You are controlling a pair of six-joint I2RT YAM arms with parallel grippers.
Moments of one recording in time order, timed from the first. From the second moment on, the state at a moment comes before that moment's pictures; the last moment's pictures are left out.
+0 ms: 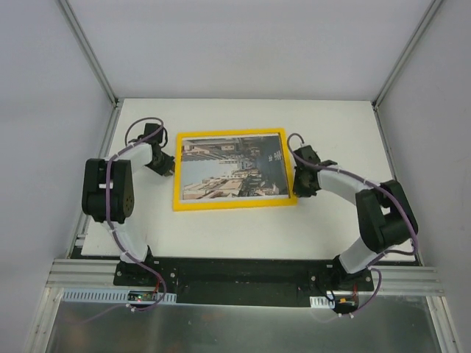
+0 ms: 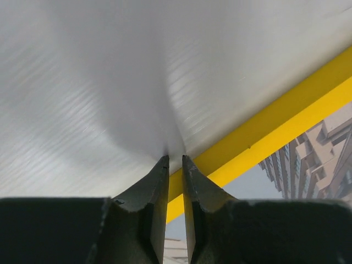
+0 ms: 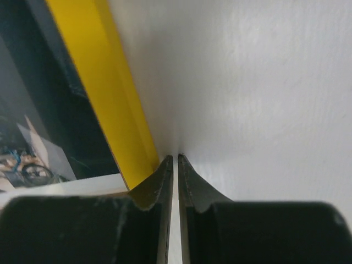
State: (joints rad) left arm -0.05 1.74 1.04 -0.53 -0.03 -1.10; right arm 0.37 1.65 0.95 -0.50 0.15 0.51
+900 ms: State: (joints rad) left arm -0.03 1.67 1.30 -0.67 -0.05 -0.85; right arm 0.59 1.43 1.05 -0.54 0.13 0.55
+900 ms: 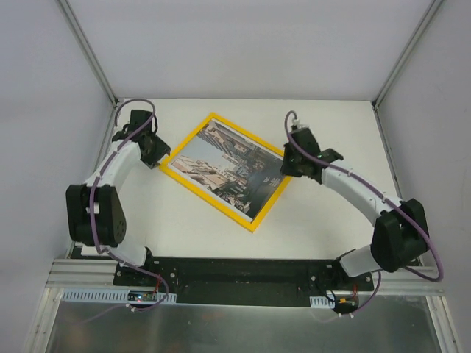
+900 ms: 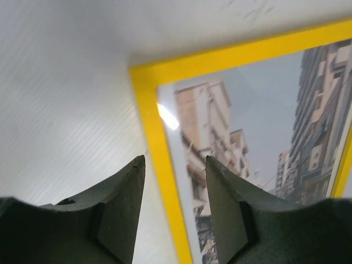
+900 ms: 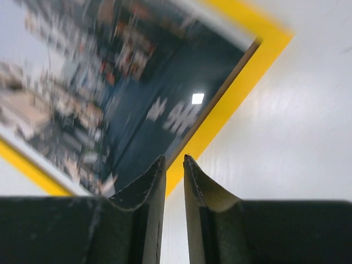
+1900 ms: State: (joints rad) left arm -0.18 1.49 0.78 -0.56 -0.04 -1.09; right arm 0.23 2.13 1.60 -0.65 0.02 0.43
